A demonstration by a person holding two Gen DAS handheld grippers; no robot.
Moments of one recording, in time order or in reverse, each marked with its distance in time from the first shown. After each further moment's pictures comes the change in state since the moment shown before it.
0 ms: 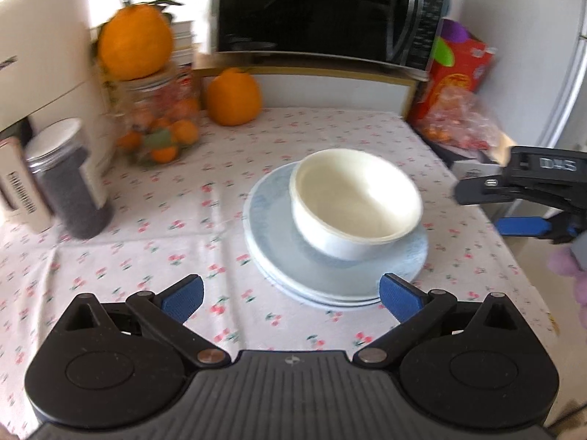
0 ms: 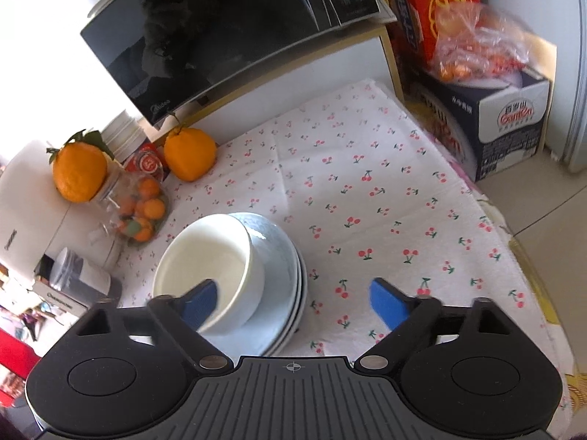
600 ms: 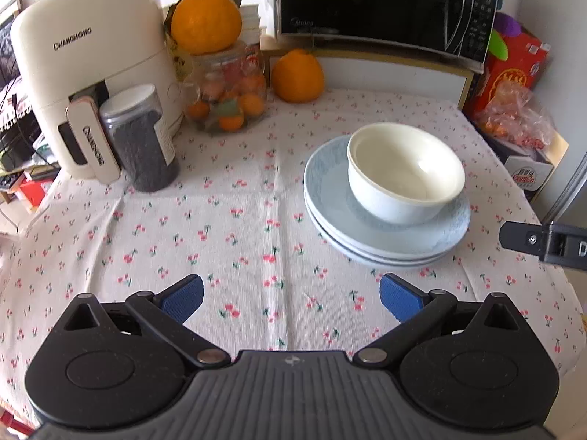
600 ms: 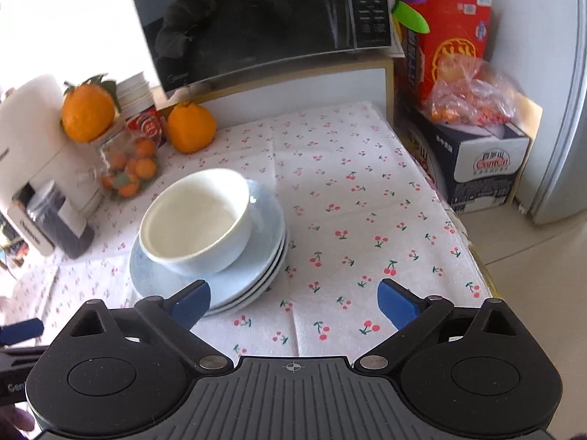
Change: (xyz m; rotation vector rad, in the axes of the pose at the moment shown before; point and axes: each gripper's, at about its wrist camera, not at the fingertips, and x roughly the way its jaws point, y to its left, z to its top) left arm -0.019 -0.004 -0.021 -0.081 0.050 0.191; right arm -0.023 0.028 -0.055 -0.217 -0.063 -0.139
